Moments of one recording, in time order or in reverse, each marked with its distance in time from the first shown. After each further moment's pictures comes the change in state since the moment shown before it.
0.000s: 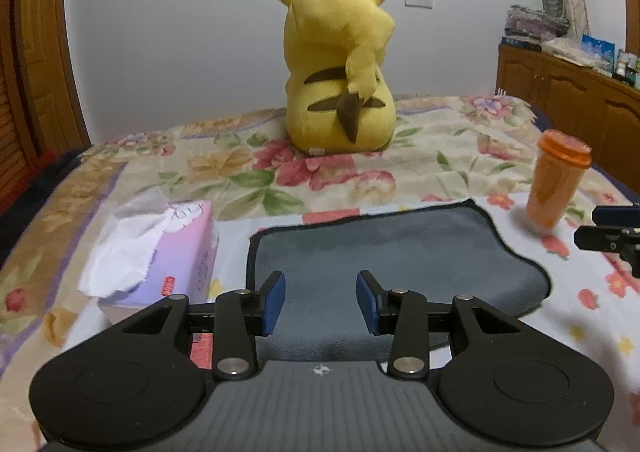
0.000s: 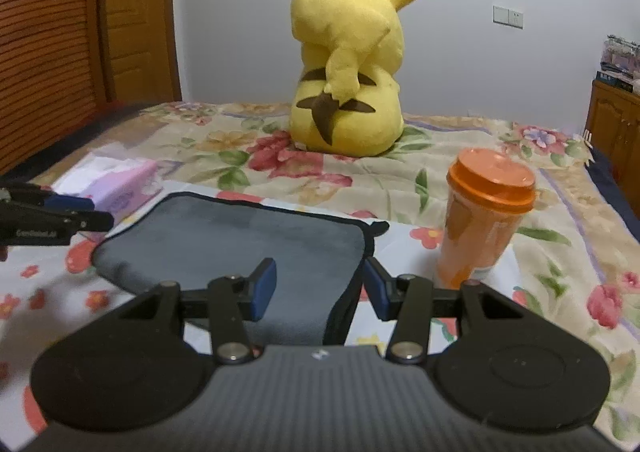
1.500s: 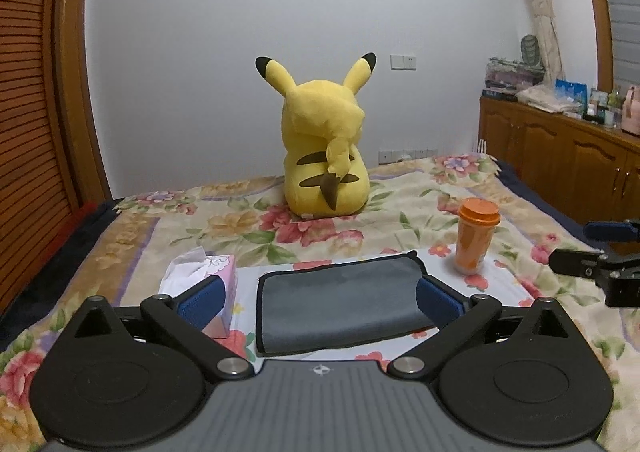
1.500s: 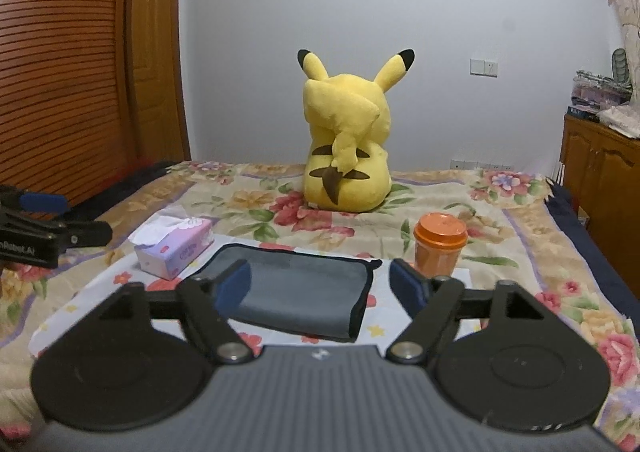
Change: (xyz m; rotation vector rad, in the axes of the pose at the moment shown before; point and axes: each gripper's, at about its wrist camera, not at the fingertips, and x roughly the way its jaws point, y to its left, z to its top) left arm -0.186 -0.036 0.004 0.001 -0.154 0.010; right arm -0.151 0.033 0.006 0.031 -0.145 -0.028
